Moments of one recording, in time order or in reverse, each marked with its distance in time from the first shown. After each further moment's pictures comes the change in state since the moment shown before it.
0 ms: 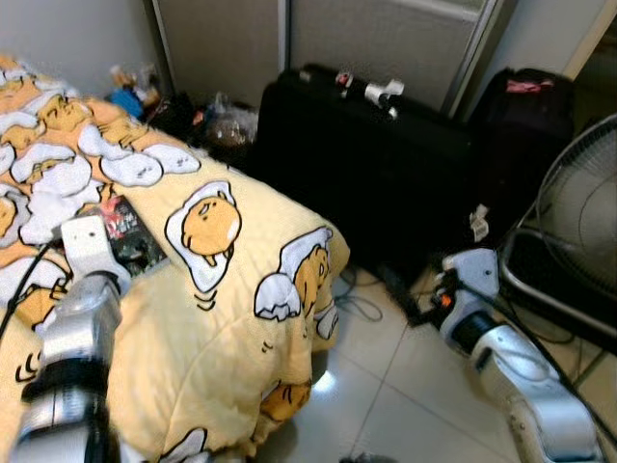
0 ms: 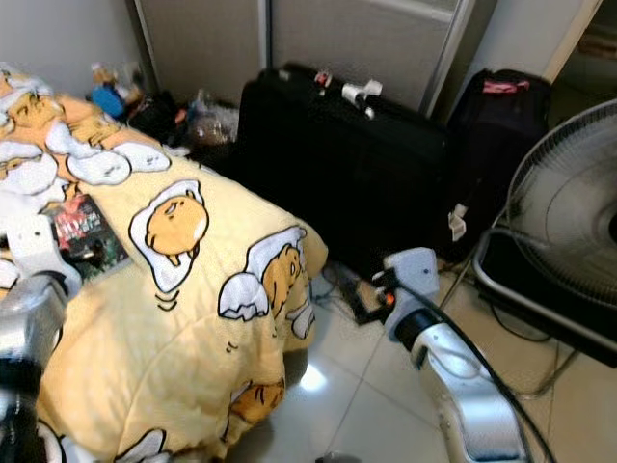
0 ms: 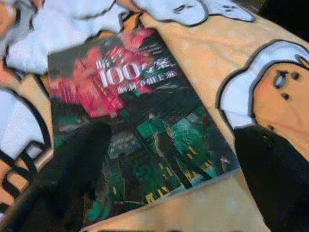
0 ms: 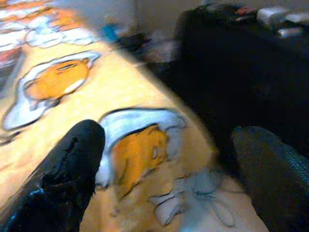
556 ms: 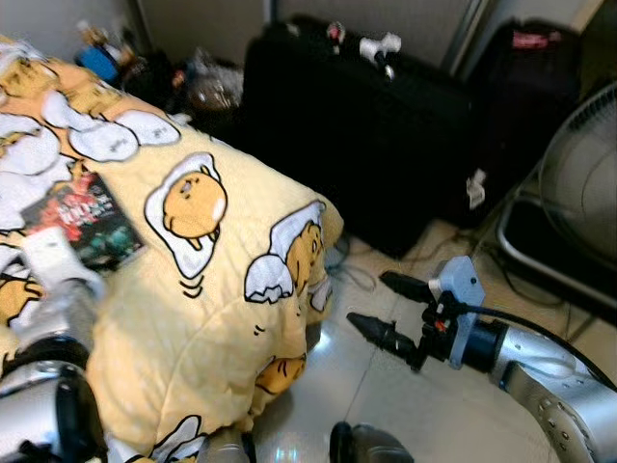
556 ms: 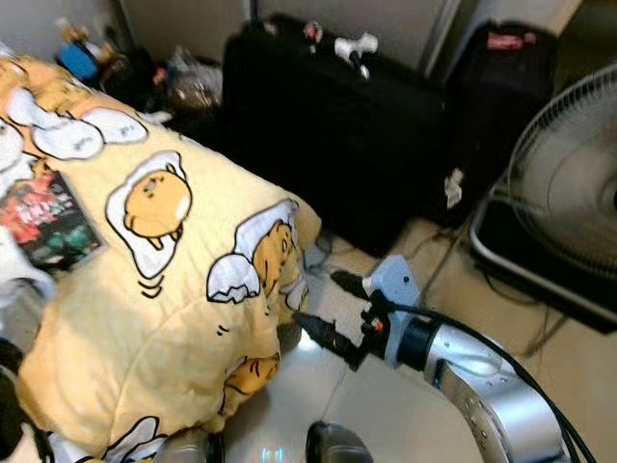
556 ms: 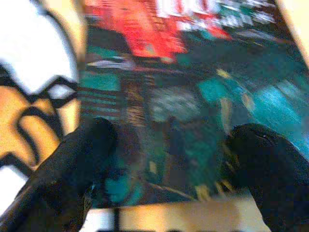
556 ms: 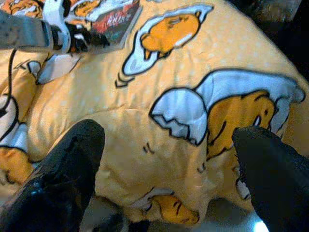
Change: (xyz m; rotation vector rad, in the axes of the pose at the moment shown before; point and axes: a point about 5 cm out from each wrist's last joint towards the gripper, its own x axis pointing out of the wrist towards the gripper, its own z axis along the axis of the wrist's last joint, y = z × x) left arm 0.004 0.042 0.001 -0.128 -0.015 0.201; right arm -0.020 0.019 0.011 0.004 0.095 0.367
